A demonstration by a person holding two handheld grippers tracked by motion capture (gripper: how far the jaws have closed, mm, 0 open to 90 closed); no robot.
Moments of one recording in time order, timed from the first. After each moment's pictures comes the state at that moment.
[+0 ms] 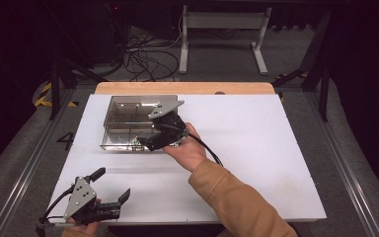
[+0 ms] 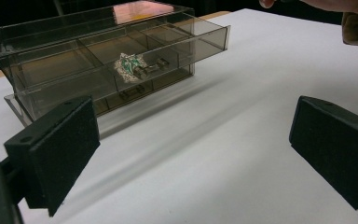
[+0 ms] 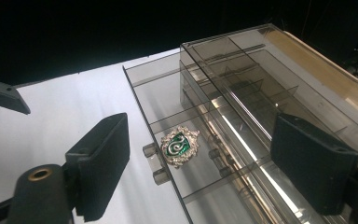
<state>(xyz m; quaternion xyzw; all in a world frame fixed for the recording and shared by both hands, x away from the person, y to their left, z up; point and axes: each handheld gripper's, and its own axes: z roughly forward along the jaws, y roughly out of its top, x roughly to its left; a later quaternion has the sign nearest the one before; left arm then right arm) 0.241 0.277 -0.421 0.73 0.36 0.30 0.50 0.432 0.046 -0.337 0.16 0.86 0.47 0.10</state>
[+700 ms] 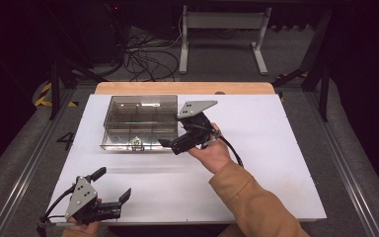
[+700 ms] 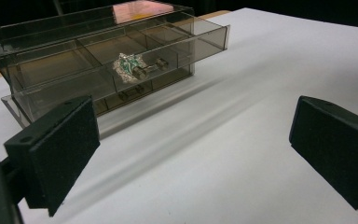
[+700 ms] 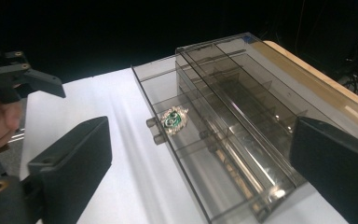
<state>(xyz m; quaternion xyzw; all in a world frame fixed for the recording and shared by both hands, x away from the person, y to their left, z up) 0.242 0.275 -0.422 0.73 0.36 0.30 0.50 0.418 -0.021 -0.319 0.16 0.84 0.51 0.10</state>
